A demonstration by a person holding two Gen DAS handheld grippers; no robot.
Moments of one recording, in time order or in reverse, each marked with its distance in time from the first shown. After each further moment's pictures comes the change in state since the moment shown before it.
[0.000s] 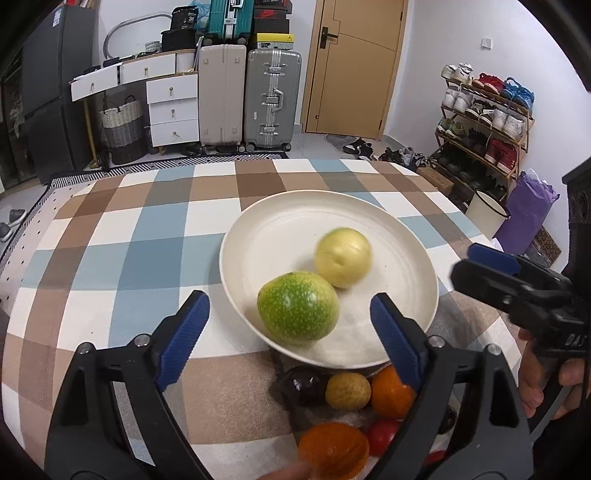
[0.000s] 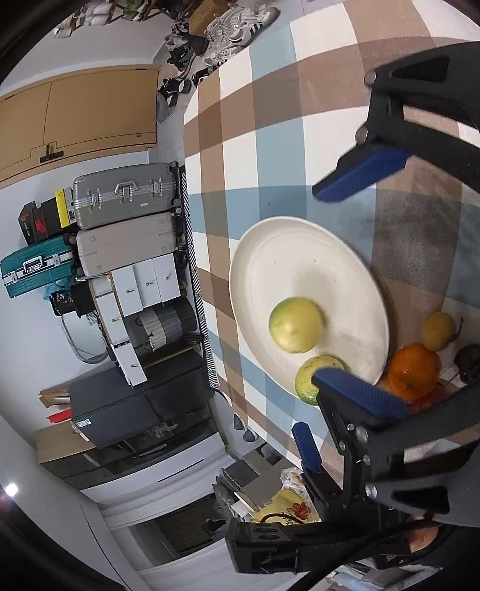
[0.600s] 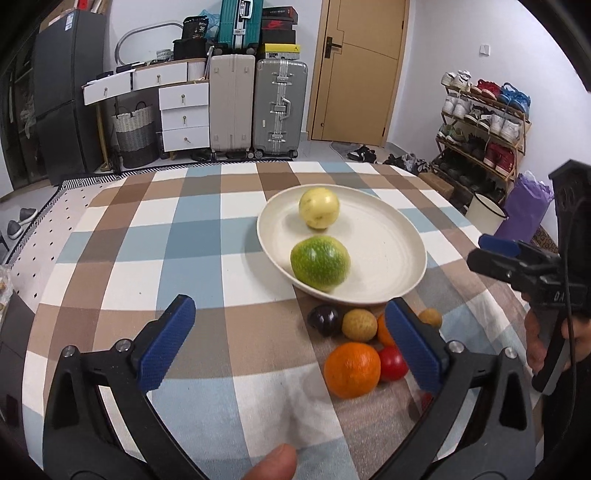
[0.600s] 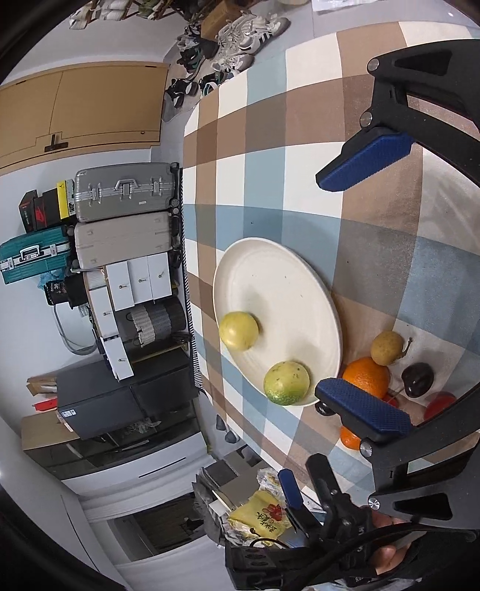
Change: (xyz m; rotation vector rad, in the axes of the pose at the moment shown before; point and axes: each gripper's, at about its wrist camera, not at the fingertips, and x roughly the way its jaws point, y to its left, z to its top) left arm -0.075 0.018 -0.042 0.007 -0.036 0.023; right arm -0.031 -0.004 -0.017 -0.068 0.043 -0.019
